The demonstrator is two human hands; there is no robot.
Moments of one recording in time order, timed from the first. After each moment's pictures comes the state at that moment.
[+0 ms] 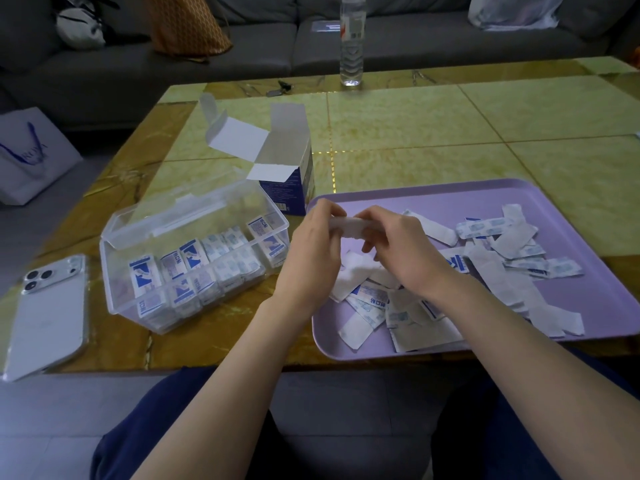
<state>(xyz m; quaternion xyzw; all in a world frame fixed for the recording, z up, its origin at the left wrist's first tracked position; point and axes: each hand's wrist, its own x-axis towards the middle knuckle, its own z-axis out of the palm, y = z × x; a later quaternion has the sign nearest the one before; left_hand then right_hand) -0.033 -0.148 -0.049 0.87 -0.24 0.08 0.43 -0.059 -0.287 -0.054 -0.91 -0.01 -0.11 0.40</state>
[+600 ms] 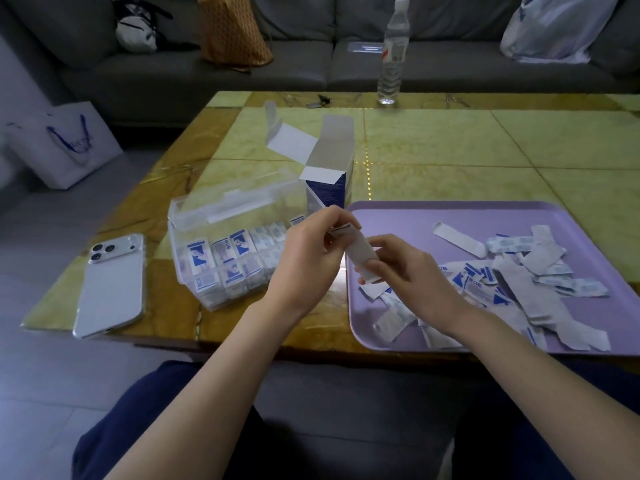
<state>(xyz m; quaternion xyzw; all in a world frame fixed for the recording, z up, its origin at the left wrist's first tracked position) -0.051 -0.087 -0.024 0.83 -0.27 0.12 0.48 -0.093 -0.247 -0.052 -0.84 -0.09 -0.05 0.54</state>
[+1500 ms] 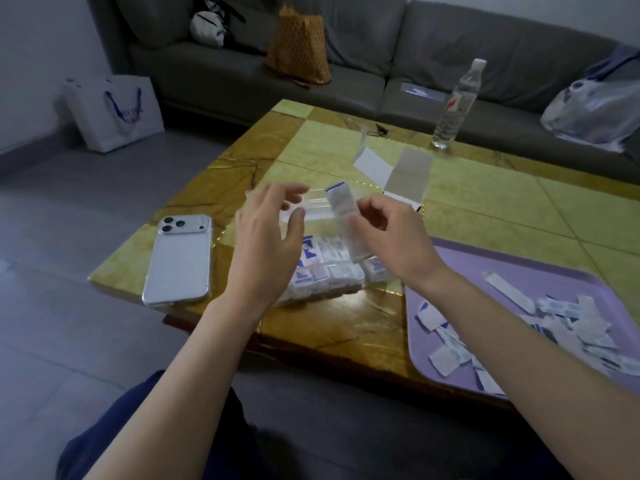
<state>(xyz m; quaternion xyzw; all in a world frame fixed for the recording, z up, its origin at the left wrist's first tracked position) -0.043 0.040 -0.005 0.84 -0.11 0.30 0.44 -0.032 -0.124 0.019 -0.88 -0.10 -0.10 0.45</state>
